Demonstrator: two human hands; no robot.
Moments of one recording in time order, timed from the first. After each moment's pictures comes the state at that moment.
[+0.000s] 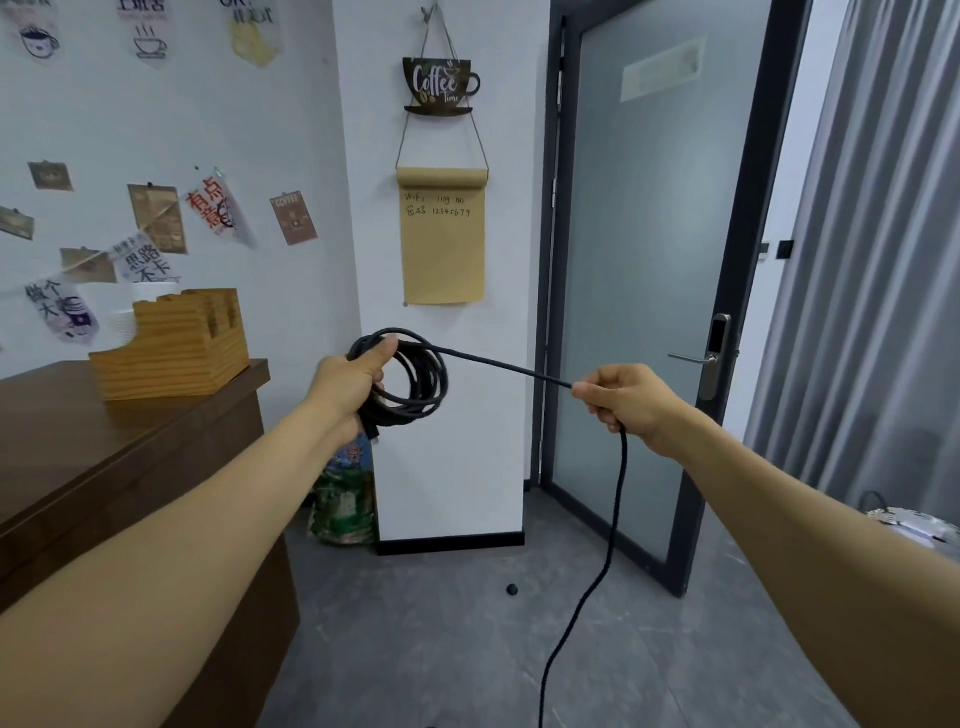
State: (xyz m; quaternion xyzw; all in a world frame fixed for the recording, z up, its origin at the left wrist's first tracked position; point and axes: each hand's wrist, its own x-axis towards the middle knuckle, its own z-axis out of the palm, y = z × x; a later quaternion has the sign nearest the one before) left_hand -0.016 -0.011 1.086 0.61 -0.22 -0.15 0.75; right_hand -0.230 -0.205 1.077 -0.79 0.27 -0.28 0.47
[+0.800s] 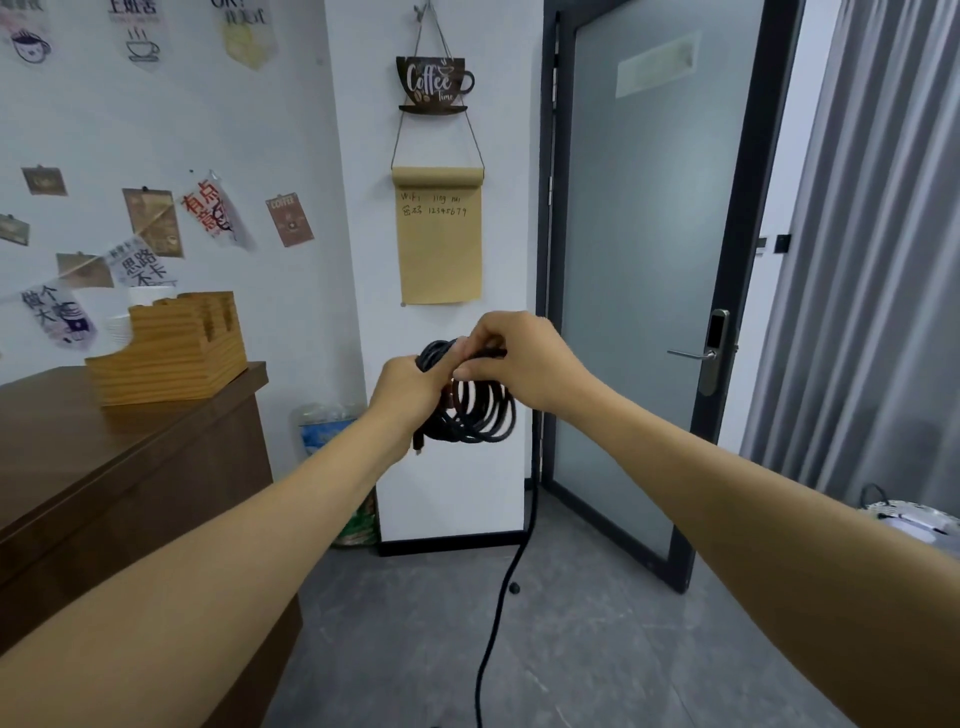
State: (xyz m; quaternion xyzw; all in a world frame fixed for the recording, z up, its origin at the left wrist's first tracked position) left_hand -0.072 -0.037 1.087 0.70 -0.33 -0.10 0.63; right_hand -0.181 -0.125 1.122 -0.90 0.09 -0.32 0.28
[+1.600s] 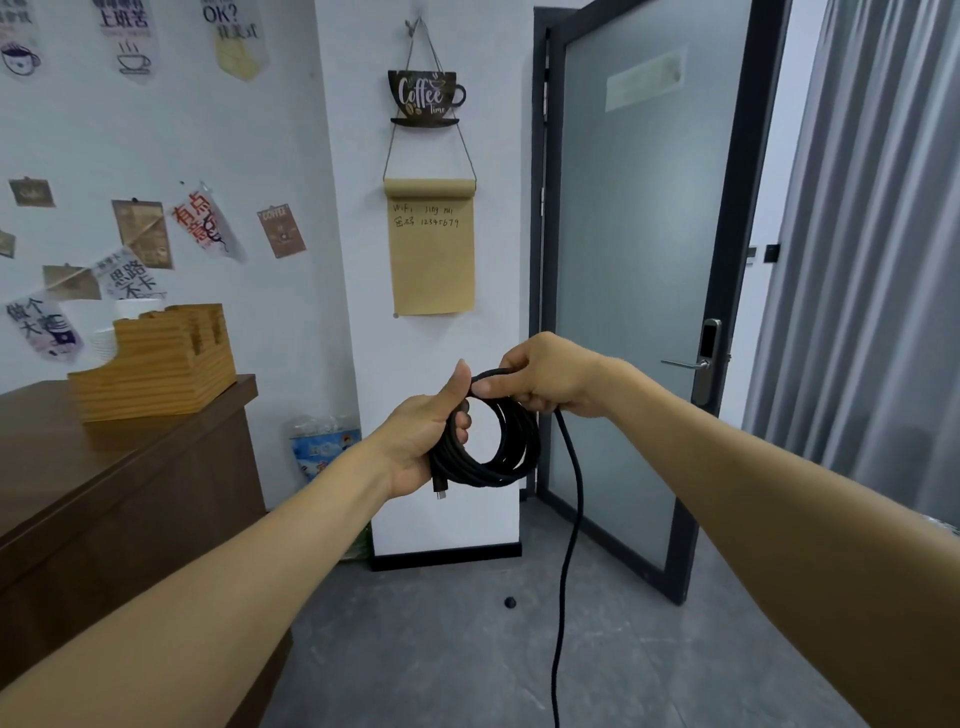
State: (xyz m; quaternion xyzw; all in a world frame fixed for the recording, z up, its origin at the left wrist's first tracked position) left_hand -0.082 -0.041 1.078 0.57 -0.32 -0.37 0.66; right_hand -0.184 -0.167 1.129 -0.87 0.19 -0.14 0.43
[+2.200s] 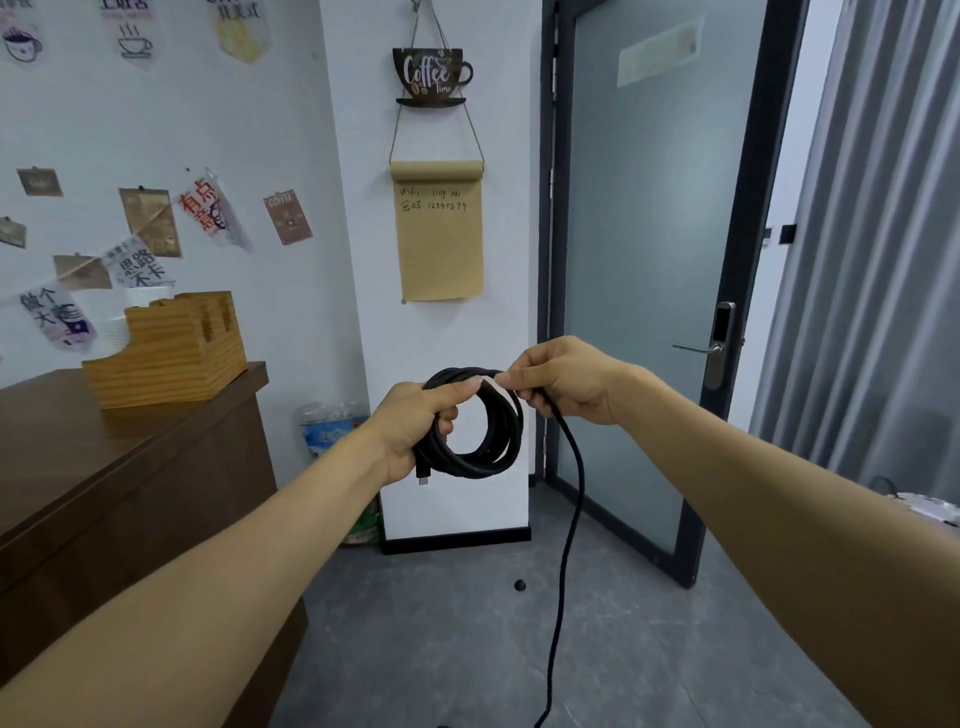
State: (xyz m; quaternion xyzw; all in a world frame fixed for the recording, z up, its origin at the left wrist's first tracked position) left_hand -0.059 -0.036 1.070 0.62 -0.32 -0.31 0.65; right_hand -0.179 -0.179 1.104 -0.79 0.18 -0.16 0.56
